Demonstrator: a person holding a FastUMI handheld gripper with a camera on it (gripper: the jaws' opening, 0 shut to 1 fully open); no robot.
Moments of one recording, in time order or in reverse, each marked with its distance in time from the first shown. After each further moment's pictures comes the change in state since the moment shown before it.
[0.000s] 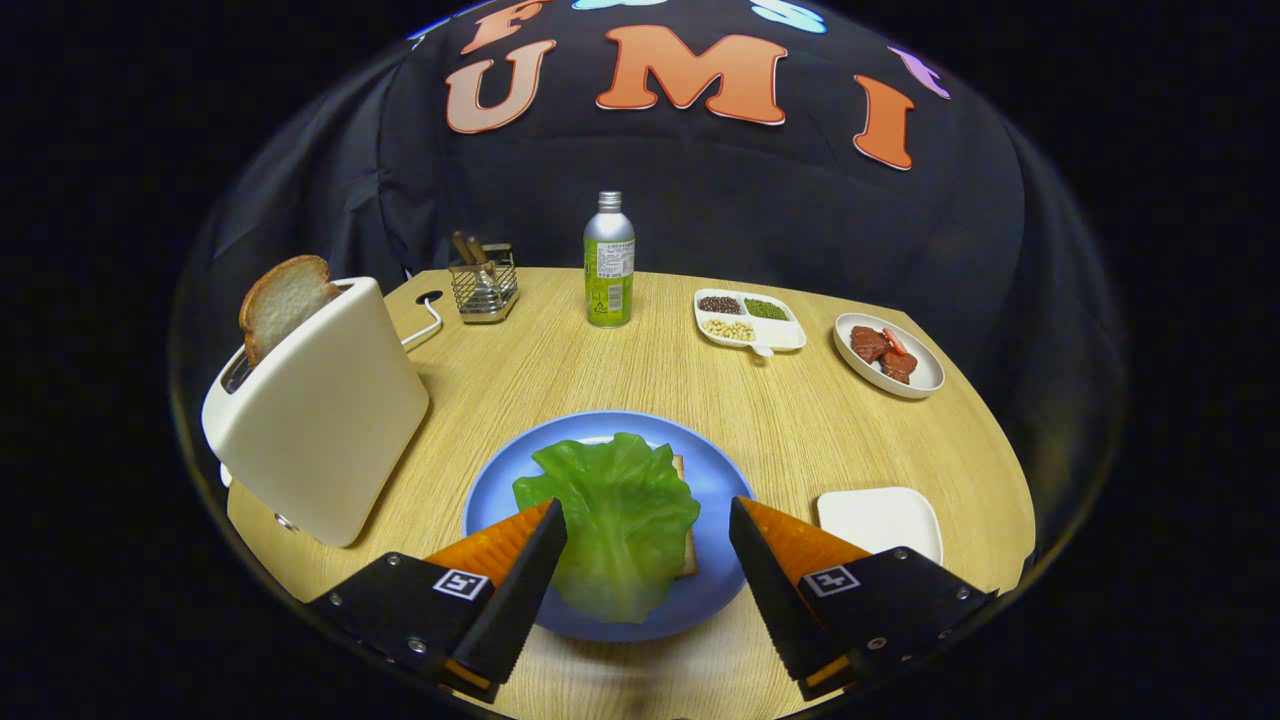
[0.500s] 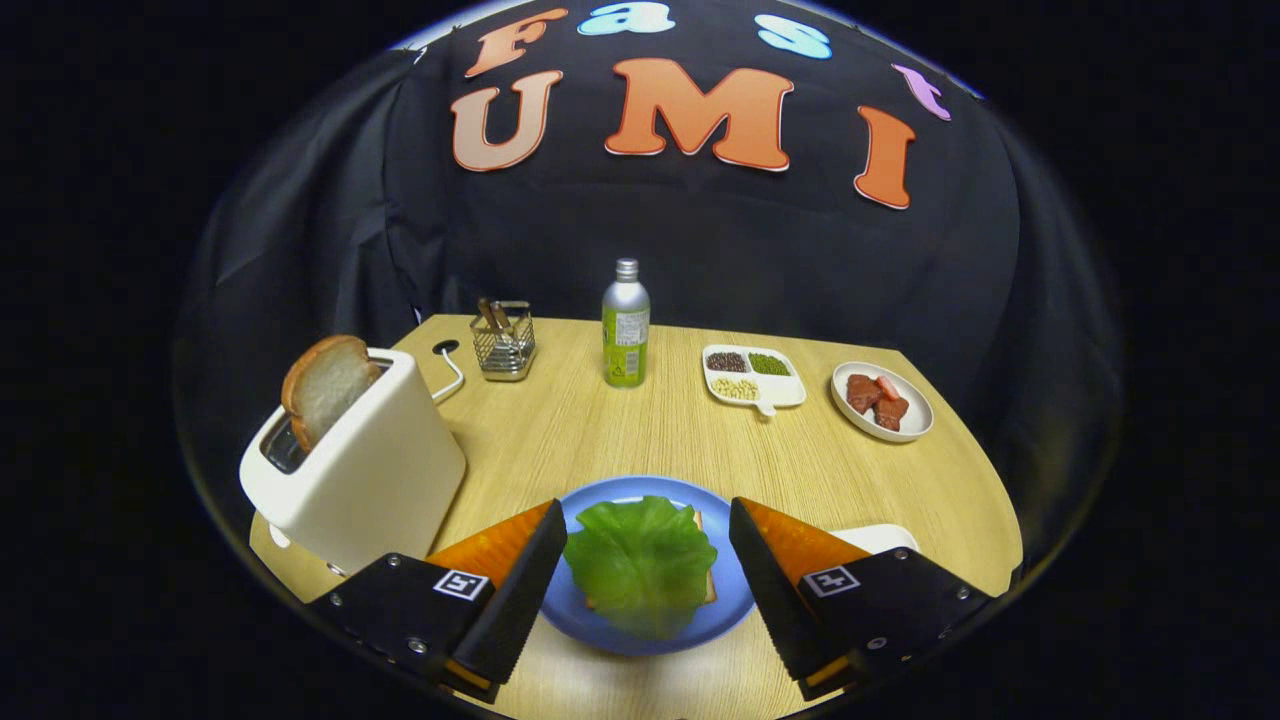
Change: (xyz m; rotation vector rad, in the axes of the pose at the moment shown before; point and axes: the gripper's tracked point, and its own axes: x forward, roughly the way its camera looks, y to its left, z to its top) arm -0.031 0.029 0.069 0.004 -0.104 0.001
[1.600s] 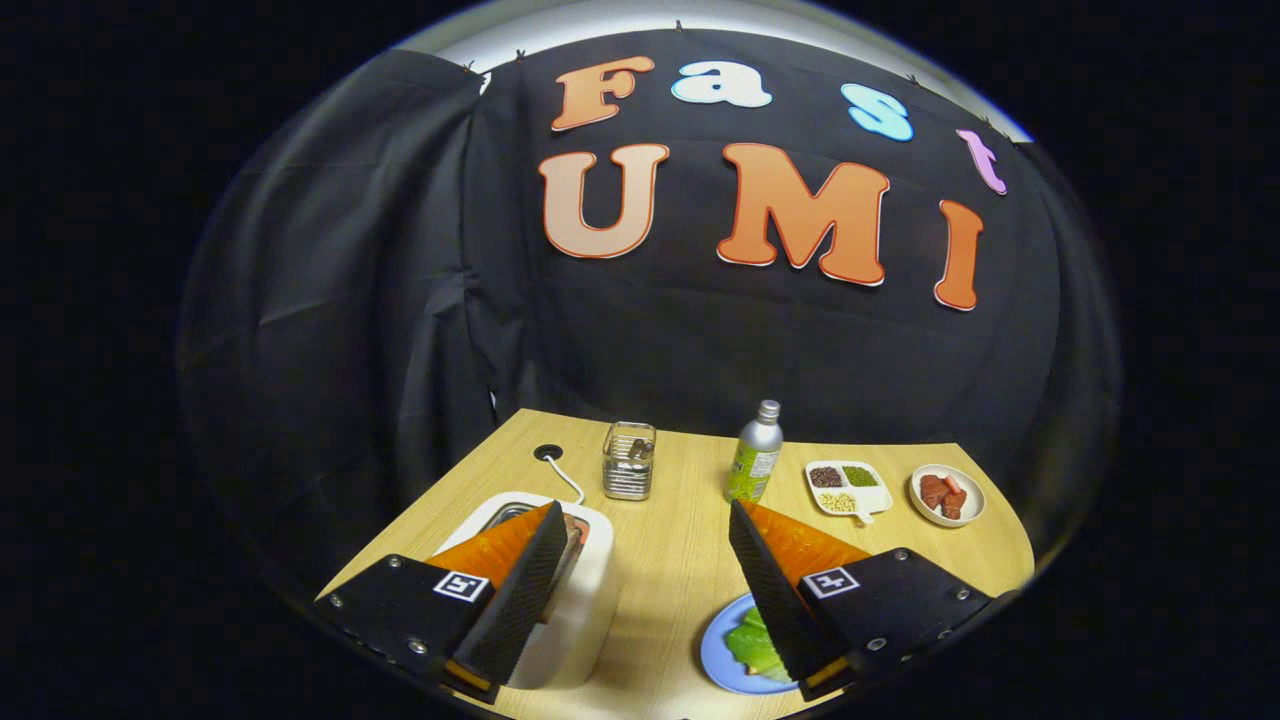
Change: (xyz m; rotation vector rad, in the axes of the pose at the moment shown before) arm -0.020 0.163 0.108 -0.039 -0.230 0.119
